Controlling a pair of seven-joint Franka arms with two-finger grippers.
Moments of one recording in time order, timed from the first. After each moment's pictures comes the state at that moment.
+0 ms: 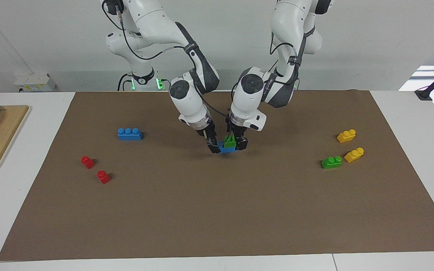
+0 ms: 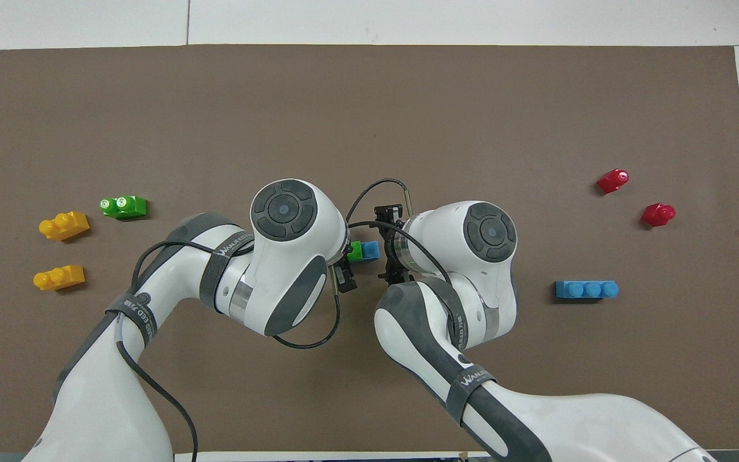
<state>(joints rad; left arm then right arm) -0.55 0.27 -0.11 -1.93 -0.11 2.22 -2.42 0.51 0.31 0.07 -2.04 0.46 2.53 1.63</state>
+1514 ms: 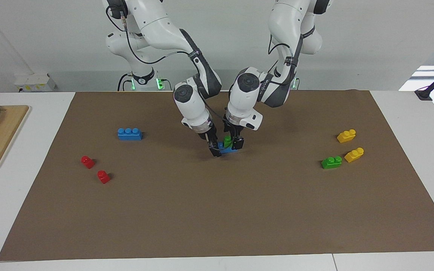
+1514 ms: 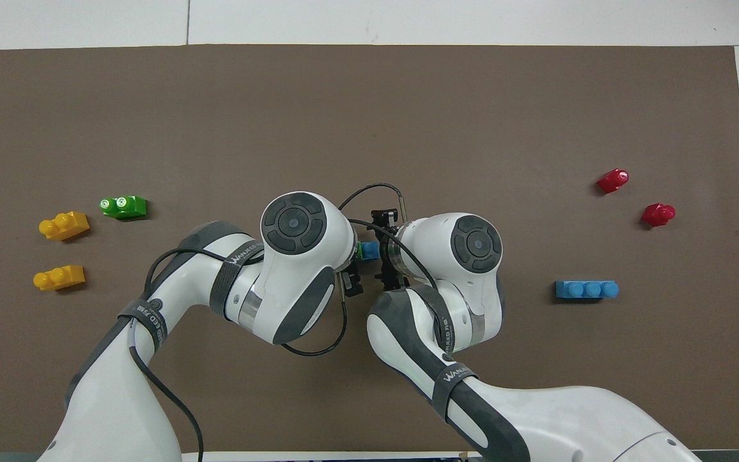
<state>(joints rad) -0.57 0.27 -0.10 -1.96 -0.11 2.27 -2.42 0.53 0.35 0.07 -2.06 0.46 2.61 1.64</state>
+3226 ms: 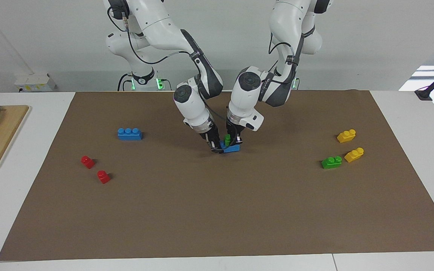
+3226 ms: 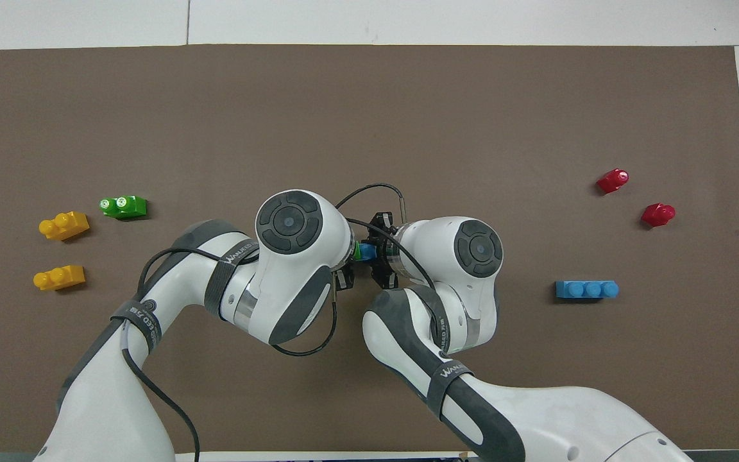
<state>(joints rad) -0.57 0.25 -0.10 -1.96 -0.10 2.26 -2.30 0.55 0.36 0.07 -2.06 0.56 2.66 1.64</state>
